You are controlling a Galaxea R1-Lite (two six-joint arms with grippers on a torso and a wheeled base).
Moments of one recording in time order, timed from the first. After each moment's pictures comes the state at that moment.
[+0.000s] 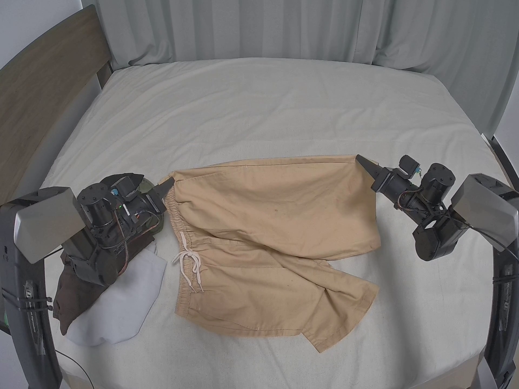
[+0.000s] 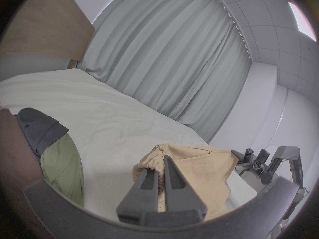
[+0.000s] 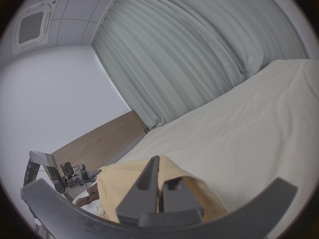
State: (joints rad) left arm -0.07 2.34 -0.91 -1.55 -0.42 -0.47; right arm 0.13 2.38 -1.12 -1.54 0.50 0.53
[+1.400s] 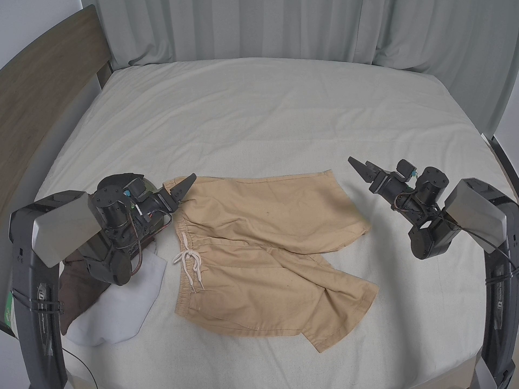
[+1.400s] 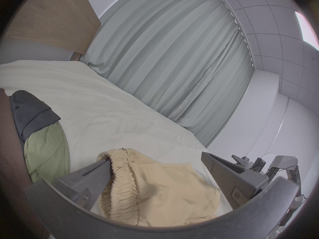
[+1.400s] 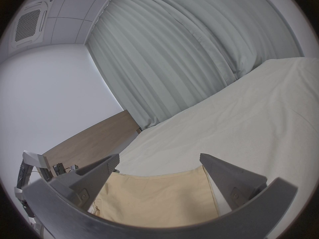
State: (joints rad) left arm -0.12 2.43 -1.02 -1.55 -0.37 -0.55; right arm 0.11 2.47 -1.22 -1.49 0.47 0.52
